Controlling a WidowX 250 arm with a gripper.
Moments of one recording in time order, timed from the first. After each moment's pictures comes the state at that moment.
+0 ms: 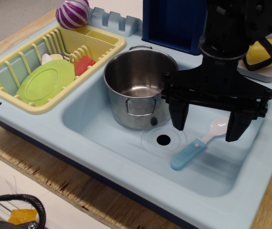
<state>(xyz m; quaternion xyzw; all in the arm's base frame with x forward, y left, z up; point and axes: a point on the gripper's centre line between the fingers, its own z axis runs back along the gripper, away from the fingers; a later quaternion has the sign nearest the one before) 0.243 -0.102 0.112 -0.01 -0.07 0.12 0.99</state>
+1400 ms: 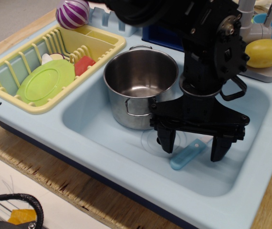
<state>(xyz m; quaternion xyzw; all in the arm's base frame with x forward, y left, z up) 0.243 -0.093 0.068 -0.03 -0.07 0.15 0.99</state>
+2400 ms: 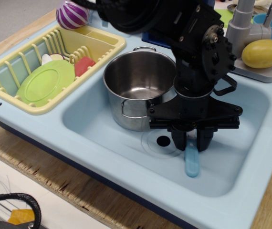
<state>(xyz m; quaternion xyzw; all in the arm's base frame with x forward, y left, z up) 0.254 -0.091 0.057 -0.05 -0.10 0.22 0.97</state>
